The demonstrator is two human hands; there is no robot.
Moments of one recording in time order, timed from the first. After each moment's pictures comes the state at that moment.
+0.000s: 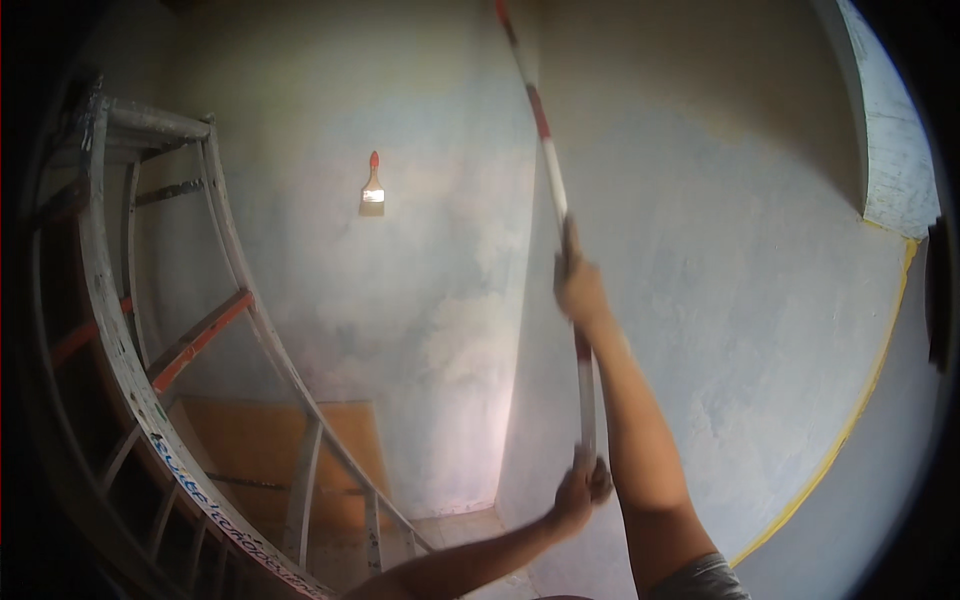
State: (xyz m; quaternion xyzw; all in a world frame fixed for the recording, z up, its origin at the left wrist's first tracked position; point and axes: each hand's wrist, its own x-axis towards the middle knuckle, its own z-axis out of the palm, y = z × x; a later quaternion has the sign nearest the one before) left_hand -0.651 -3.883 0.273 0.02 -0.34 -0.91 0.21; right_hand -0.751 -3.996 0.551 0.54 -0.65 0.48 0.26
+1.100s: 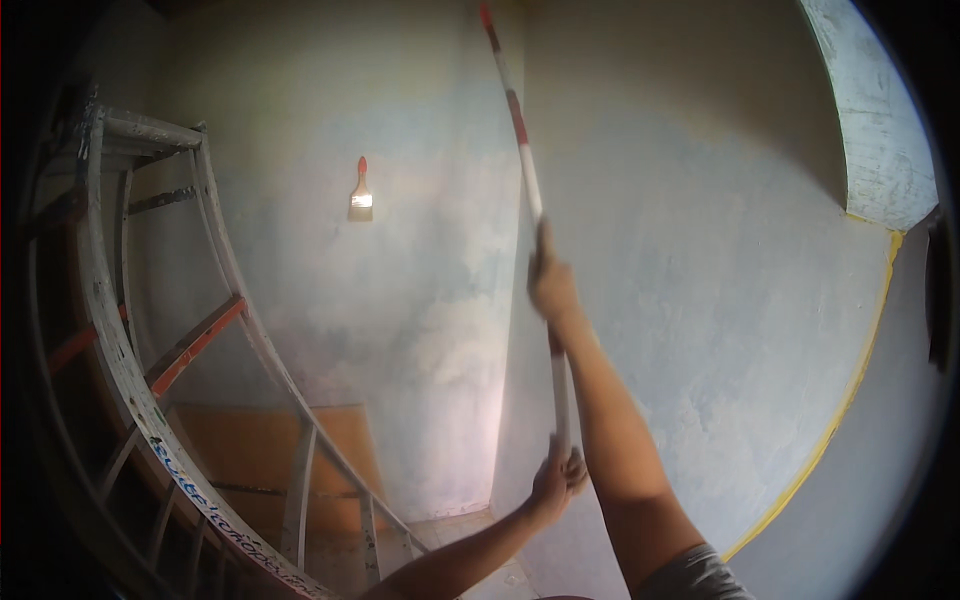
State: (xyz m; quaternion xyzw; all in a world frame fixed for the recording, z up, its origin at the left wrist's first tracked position) left_hand -0.638 -3.900 0.297 0.01 -0.38 -0.90 0.23; right_hand -0.755 -4.015 0.548 0.53 -0.65 0.49 0.25
